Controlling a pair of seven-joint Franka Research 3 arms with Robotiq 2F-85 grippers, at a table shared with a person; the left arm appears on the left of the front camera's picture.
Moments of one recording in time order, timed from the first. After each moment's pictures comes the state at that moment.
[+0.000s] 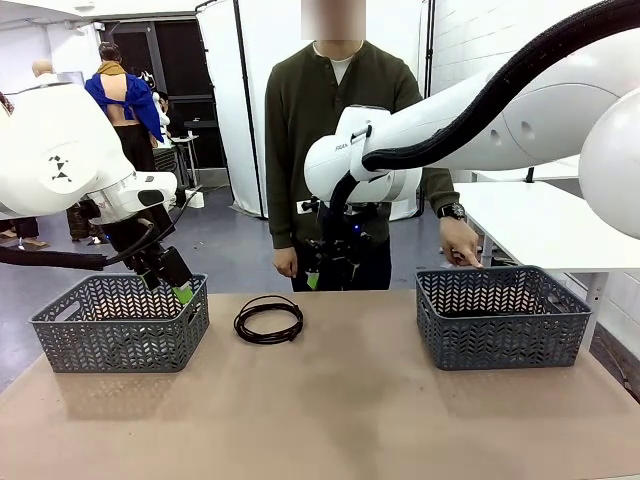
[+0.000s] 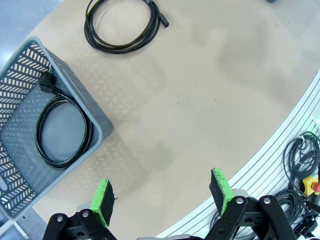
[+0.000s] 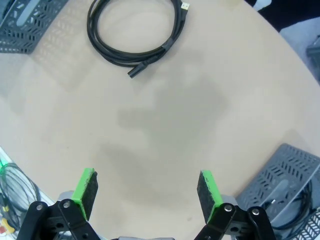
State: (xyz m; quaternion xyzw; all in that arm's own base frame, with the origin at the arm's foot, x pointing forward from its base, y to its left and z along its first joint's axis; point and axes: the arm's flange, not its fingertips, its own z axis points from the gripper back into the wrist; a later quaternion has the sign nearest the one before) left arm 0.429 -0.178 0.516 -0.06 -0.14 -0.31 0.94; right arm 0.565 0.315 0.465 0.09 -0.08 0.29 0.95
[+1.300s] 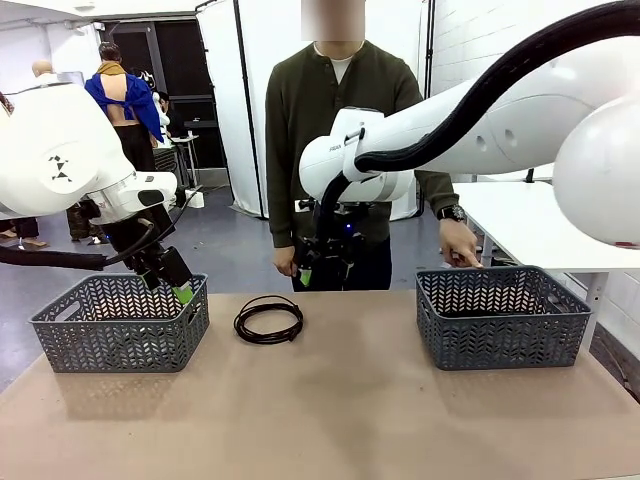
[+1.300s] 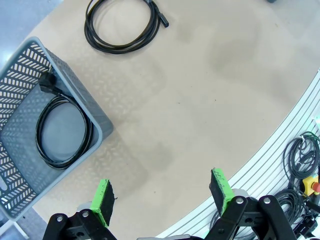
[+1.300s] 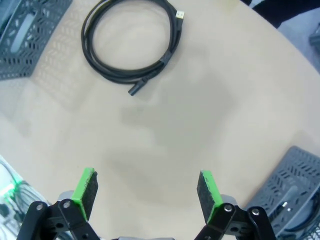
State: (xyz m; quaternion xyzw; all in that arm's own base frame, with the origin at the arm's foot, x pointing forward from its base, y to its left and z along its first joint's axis) left arm 0.429 -0.178 0.516 -0.06 -0.14 -0.31 0.94; right arm 0.589 0.335 0.456 0.10 -0.07 0.24 0.96
